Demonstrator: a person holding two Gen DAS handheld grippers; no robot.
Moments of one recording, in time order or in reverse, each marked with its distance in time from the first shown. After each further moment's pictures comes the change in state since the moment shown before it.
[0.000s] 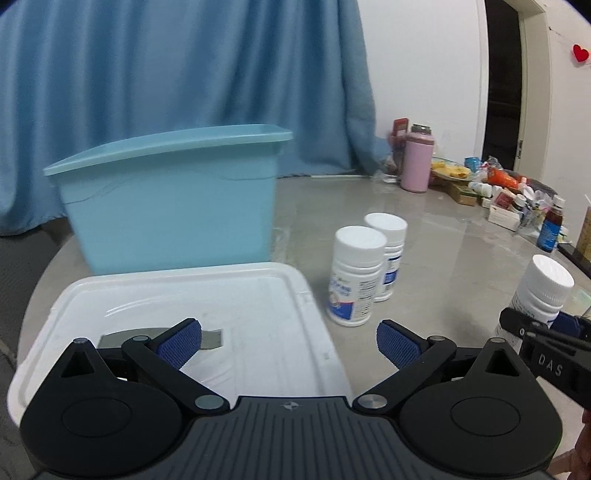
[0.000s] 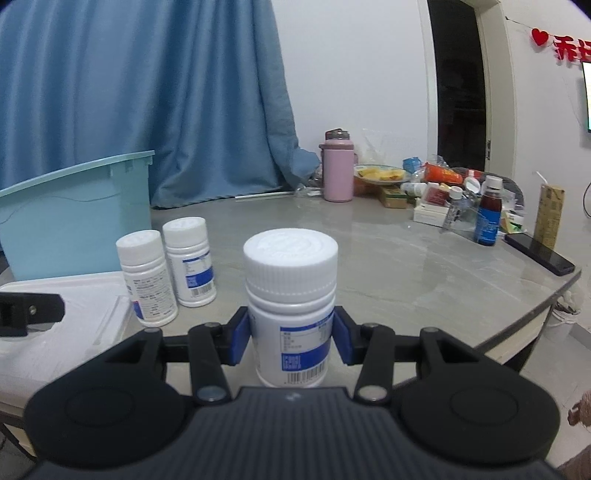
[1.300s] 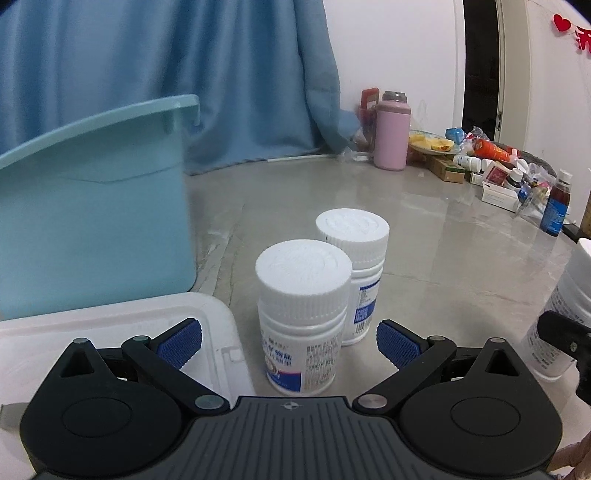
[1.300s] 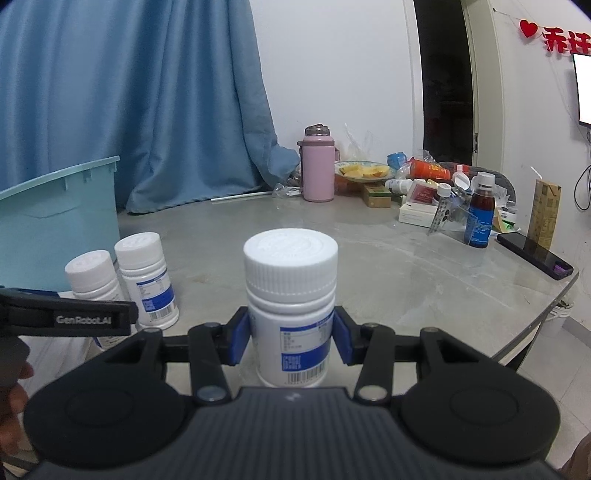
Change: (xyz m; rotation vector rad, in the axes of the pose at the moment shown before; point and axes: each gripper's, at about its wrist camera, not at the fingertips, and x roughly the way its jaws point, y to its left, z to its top) left arm 0.141 -0.052 0.028 0.078 0.068 -0.071; right arm 0.040 -0.016 0.018 0.025 0.019 -0.044
